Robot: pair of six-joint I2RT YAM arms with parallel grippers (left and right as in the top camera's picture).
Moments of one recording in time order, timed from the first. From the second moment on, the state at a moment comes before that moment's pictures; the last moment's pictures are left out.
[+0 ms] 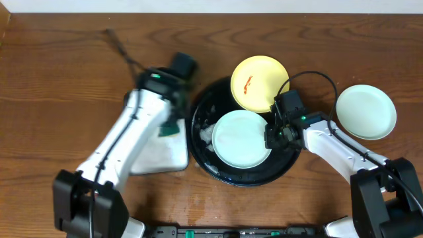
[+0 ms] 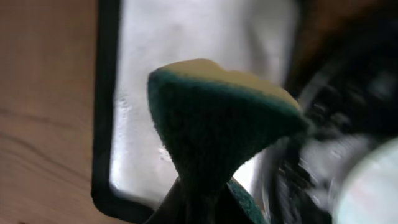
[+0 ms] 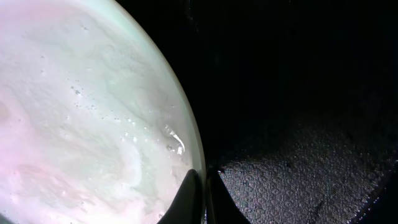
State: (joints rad) left arm -0.32 1.65 1.35 -1.16 -0.25 -0.59; right arm 0.35 1.65 0.86 -0.55 -0.13 0.35
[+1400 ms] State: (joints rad) left arm -0.04 1.09 1.16 -1.12 0.08 -0.47; right arm 0.62 1.59 1.27 -0.33 -0.03 0.18
